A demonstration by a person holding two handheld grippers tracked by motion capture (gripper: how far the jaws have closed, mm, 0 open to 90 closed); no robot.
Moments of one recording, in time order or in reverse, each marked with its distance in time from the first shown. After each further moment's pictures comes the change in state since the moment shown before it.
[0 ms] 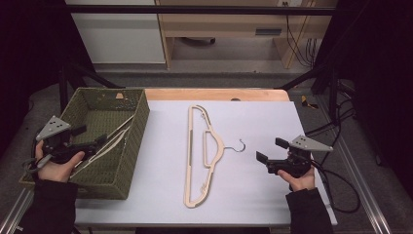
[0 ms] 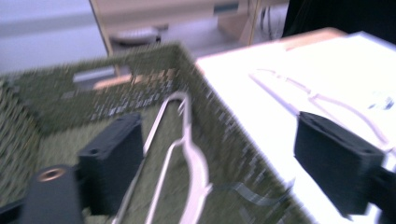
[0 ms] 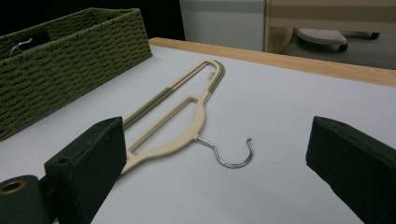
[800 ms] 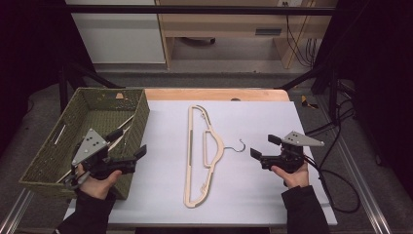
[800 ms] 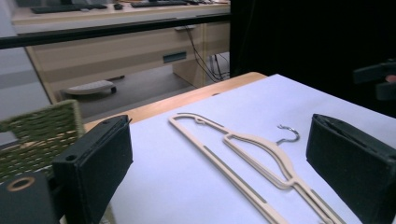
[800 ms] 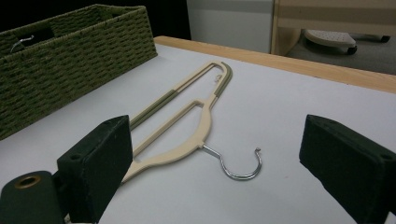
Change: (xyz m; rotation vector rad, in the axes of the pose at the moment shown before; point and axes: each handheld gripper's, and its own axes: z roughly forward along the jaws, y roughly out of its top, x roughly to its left) left arm -0.105 0.000 0.014 -0.161 -0.170 0.079; right arm 0.003 0.006 0.019 0.006 0.023 -0.021
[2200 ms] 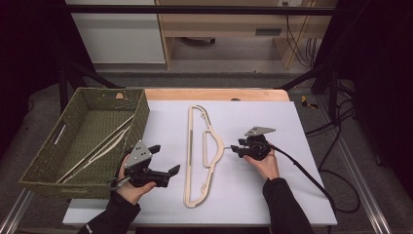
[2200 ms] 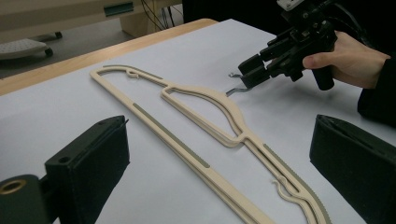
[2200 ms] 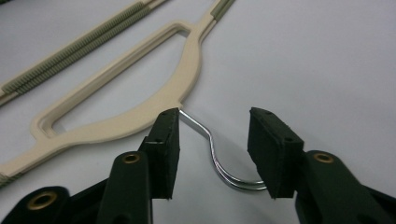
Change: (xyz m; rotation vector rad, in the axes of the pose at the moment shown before) left arm -0.039 -0.043 0.062 0.179 -0.182 0.009; right arm -0.016 -0.034 0.116 0.307 -0.012 -0.066
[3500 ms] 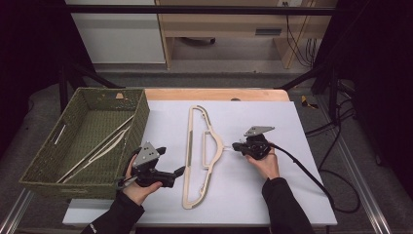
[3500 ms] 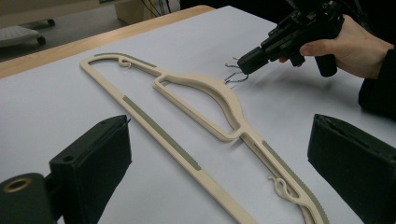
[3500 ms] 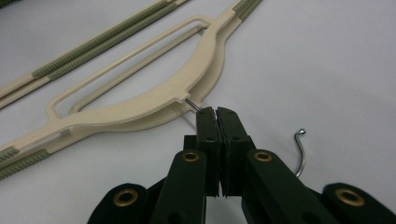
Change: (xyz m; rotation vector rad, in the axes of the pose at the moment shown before) left arm -0.008 0.000 0.016 0.049 -0.011 -0.007; right arm -0.001 0.005 -0.005 0.018 0.090 -0.059
